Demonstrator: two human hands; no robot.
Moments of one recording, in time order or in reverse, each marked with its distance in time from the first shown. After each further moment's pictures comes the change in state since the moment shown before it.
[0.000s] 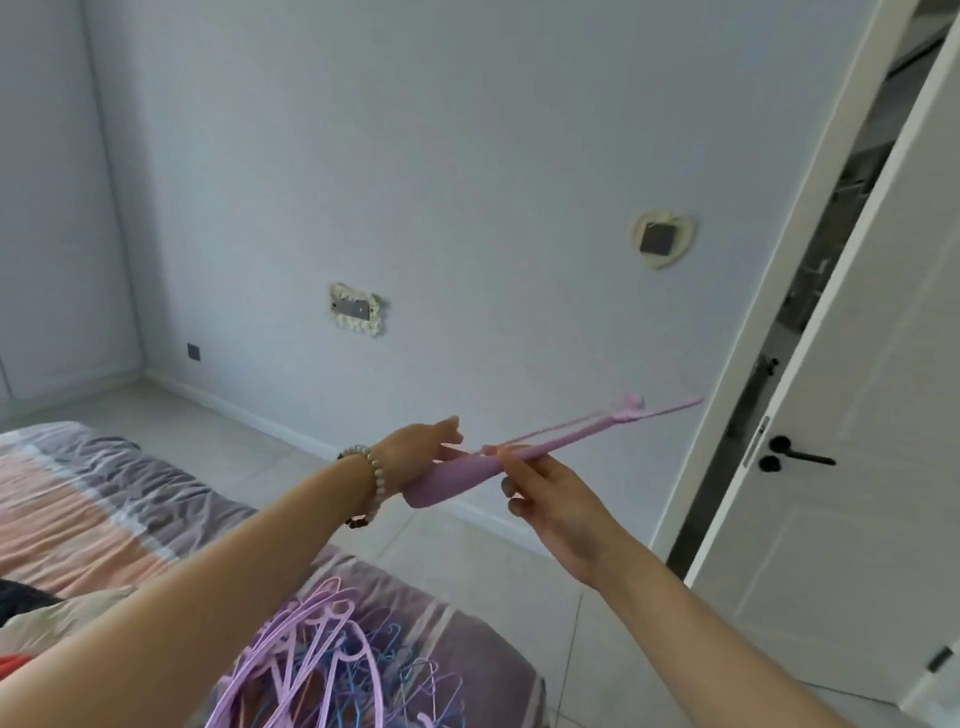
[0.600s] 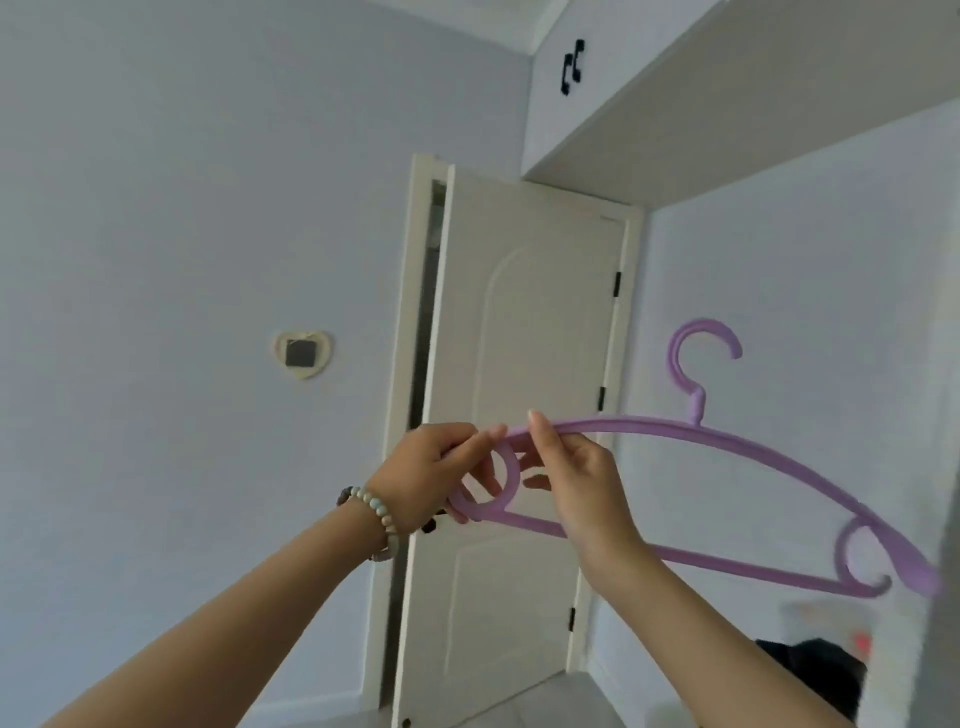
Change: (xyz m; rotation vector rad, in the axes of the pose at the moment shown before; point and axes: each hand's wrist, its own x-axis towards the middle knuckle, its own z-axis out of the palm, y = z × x) left_hand -0.132 0.263 0.298 0.028 -0.494 0.862; right_hand -0.280 -0.214 -0.181 -0.520 1.020 -0.488
